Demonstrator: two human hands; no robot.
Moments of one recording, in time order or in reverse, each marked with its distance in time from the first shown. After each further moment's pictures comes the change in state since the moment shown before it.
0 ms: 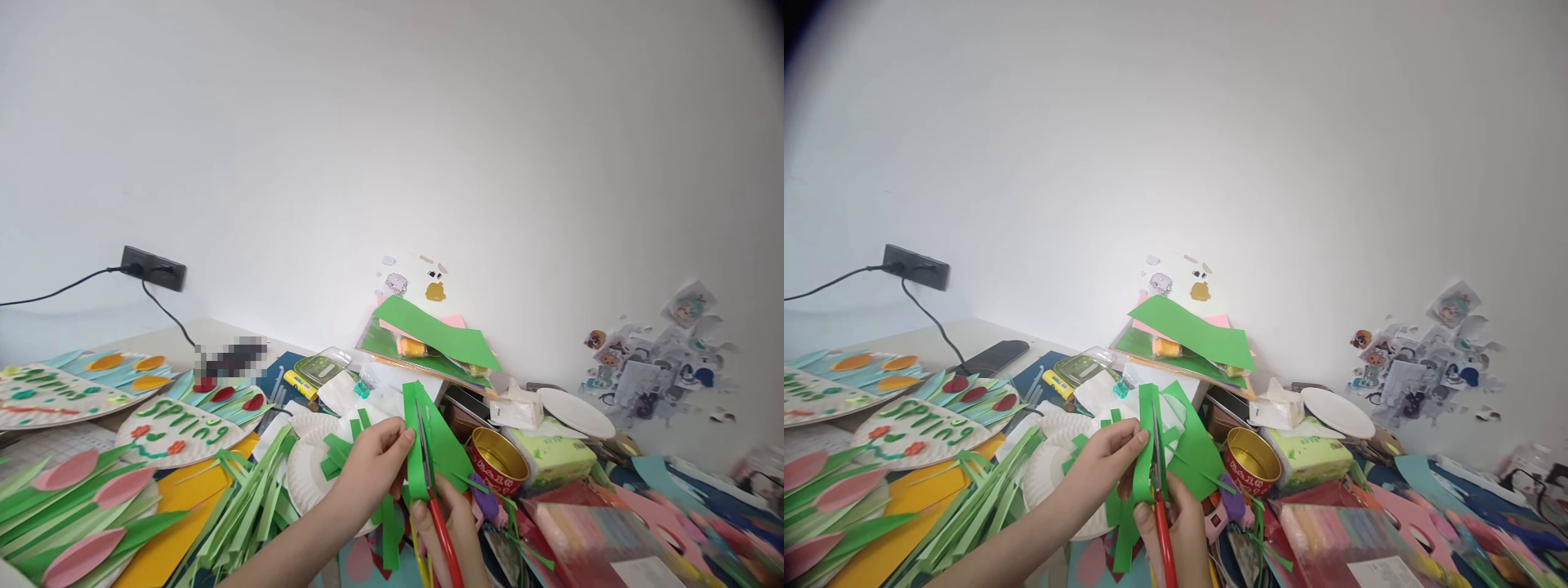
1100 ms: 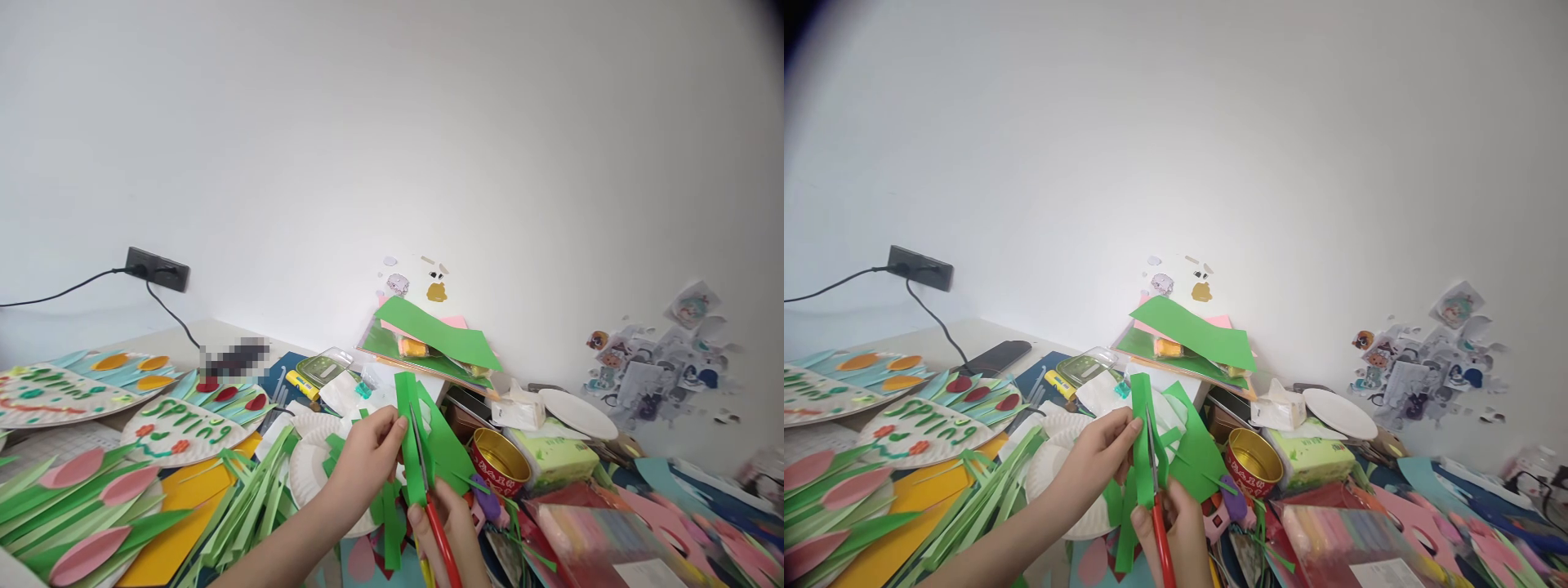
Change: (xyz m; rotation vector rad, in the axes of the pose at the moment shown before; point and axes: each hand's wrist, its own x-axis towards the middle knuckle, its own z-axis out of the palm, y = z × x) left_hand -0.001 0.011 -0.008 0.139 0.126 0.088; right_hand 0.004 0.017 -0.002 -0.035 -0.048 -0.018
